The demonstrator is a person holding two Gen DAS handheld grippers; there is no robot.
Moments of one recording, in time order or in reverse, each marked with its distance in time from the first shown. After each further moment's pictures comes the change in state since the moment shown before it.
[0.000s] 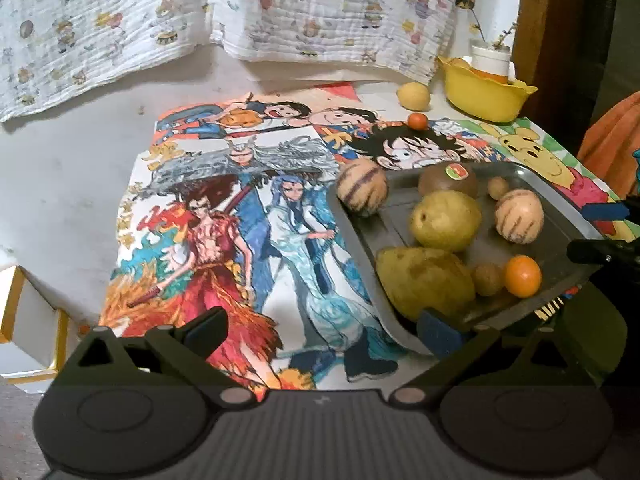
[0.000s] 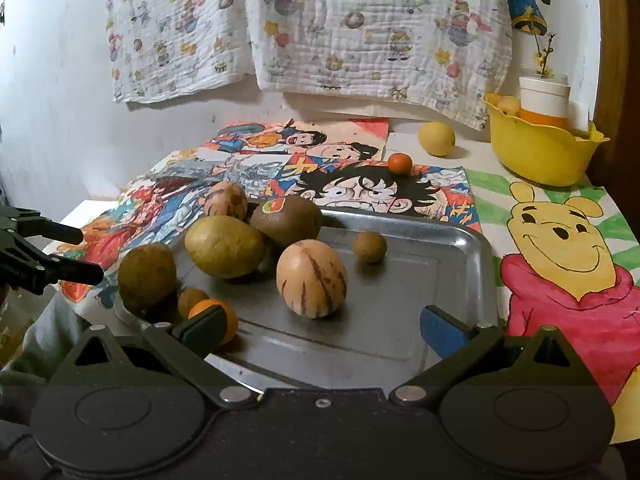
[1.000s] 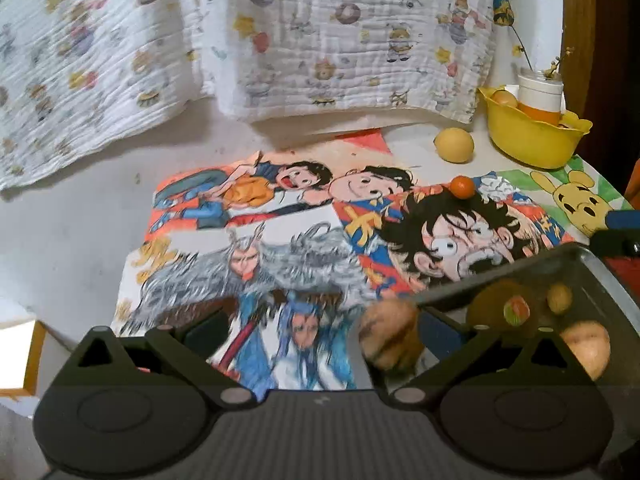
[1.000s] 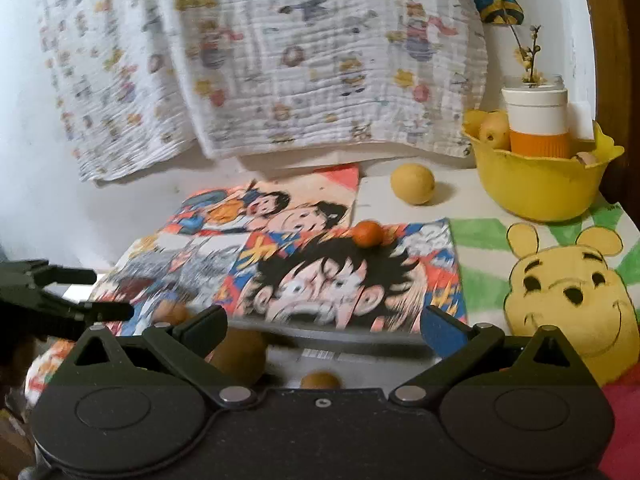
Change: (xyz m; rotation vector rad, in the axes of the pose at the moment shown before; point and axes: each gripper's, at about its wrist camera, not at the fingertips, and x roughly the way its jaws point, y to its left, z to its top) left arm 0.072 -0.016 0.116 0.032 -0.038 0.106; right arm 0.061 -0.069 0.091 0.175 -0.051 0.031
